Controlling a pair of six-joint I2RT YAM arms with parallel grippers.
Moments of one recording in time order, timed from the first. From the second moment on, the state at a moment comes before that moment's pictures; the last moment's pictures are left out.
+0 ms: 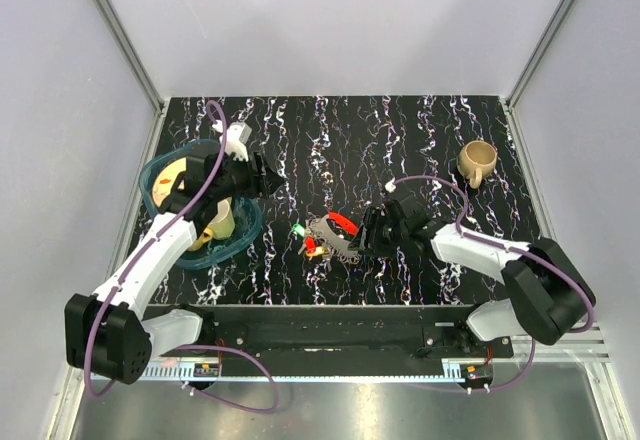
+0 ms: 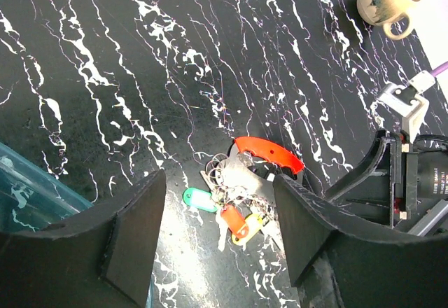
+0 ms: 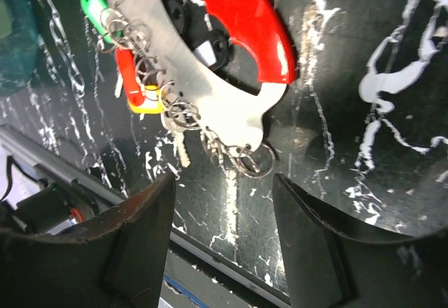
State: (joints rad) left arm -0.27 1.15 0.88 -0.20 0.38 -0.31; right arm 0.62 1.39 0.65 -0.13 -0.23 0.83
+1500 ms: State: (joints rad) left arm -0.31 1.23 0.88 -0.25 0.33 -0.31; right arm 0.62 1.67 0.58 0.48 -0.30 0.94
